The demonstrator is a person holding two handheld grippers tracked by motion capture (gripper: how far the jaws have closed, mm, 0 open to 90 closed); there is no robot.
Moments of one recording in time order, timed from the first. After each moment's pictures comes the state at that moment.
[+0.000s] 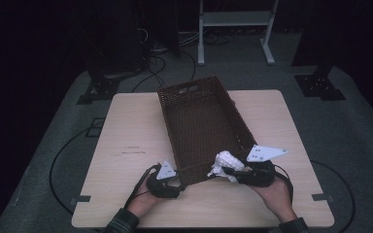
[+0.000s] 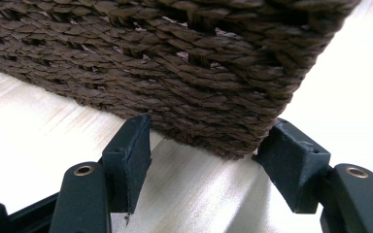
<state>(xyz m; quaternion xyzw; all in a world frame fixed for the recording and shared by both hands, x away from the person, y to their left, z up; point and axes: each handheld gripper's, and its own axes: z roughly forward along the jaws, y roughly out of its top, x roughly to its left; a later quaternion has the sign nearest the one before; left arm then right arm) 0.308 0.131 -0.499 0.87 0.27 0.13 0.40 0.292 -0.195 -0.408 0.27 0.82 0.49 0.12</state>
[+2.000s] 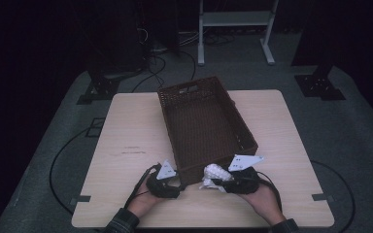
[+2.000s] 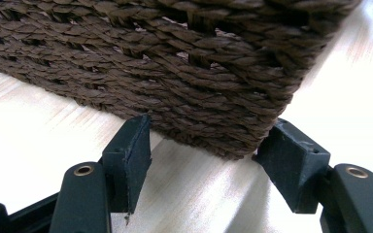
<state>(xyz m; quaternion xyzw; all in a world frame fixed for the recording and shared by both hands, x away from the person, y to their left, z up) 0.308 0.131 -0.499 0.87 0.27 0.13 0.40 0.292 -0.162 -0.443 0.25 0.85 0.44 0.10</state>
